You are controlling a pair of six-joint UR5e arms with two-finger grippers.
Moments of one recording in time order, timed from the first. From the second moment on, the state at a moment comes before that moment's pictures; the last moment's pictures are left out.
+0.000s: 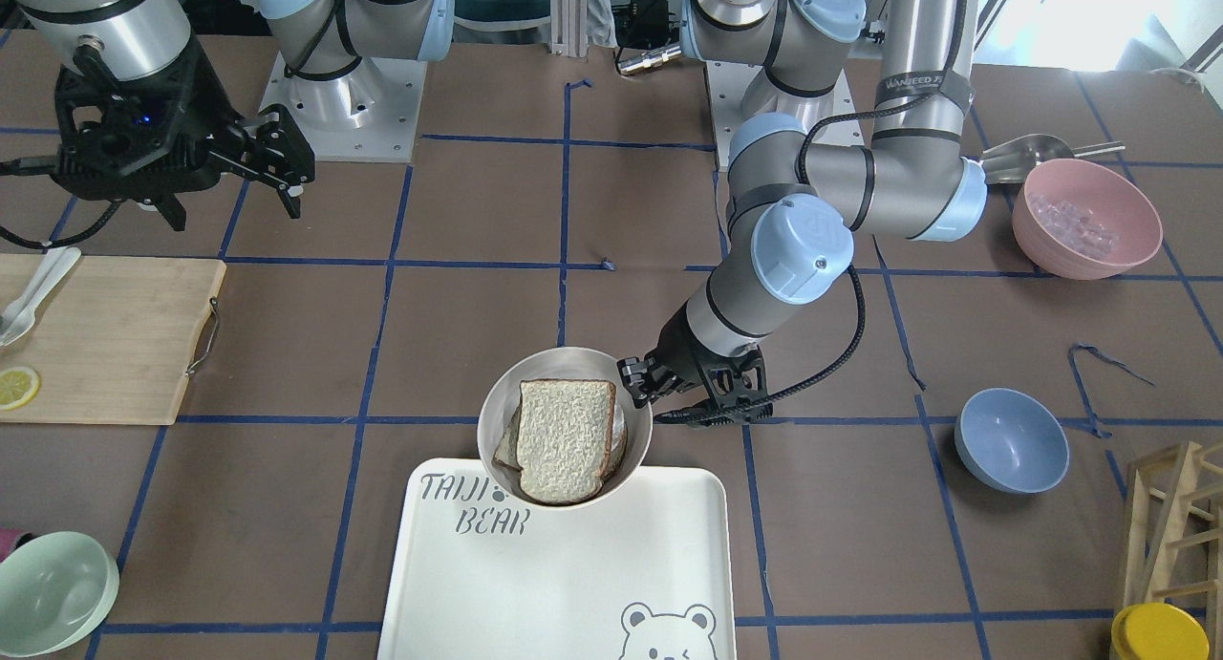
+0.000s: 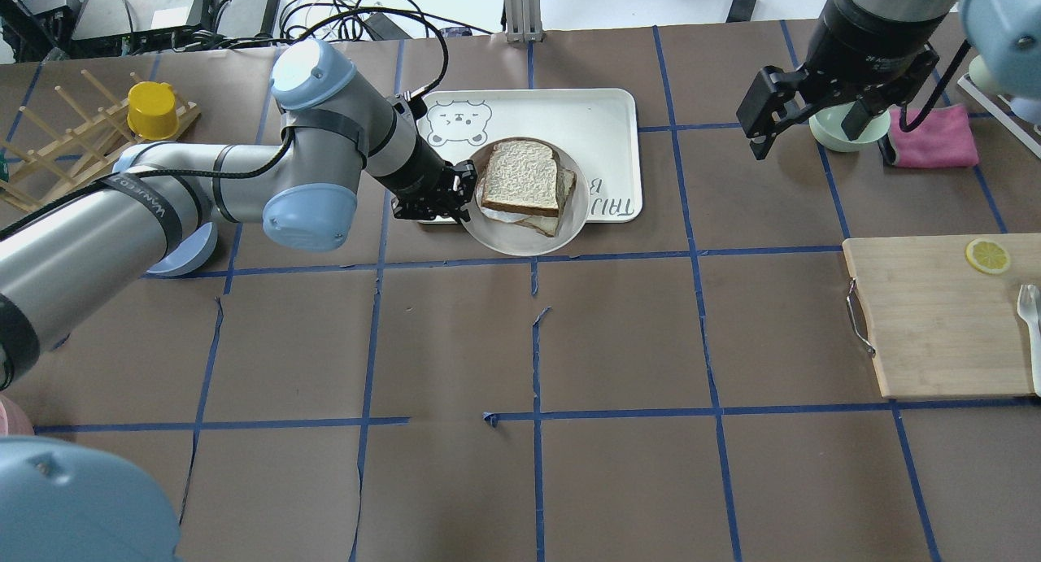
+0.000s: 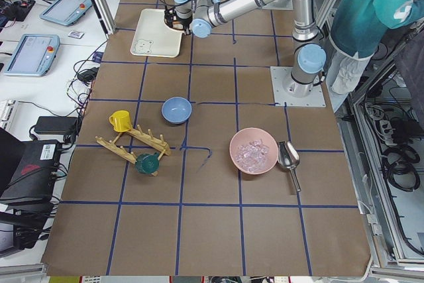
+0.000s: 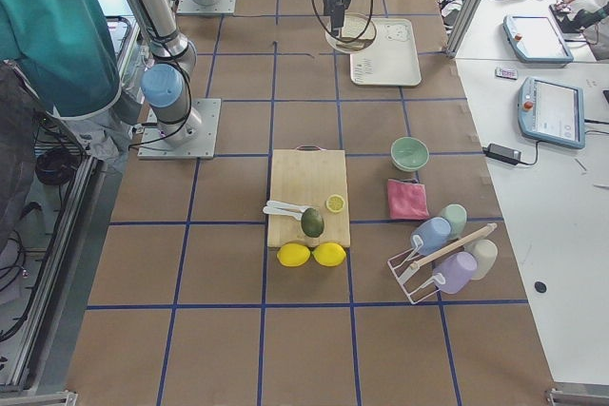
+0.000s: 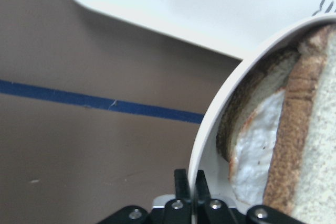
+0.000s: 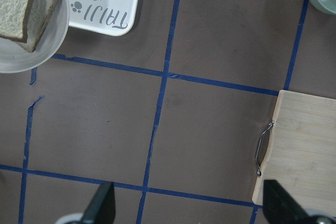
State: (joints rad) left arm -1.66 -2.00 -1.73 -0.91 1.23 -0.38; right arm 1.52 -1.57 1.53 -1.55 -1.59 -0.23
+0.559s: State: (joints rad) left arm -1.63 -2.20 -1.52 -0.90 1.20 -0.39; right arm 1.52 -1.57 1.53 -1.55 -1.59 -0.23
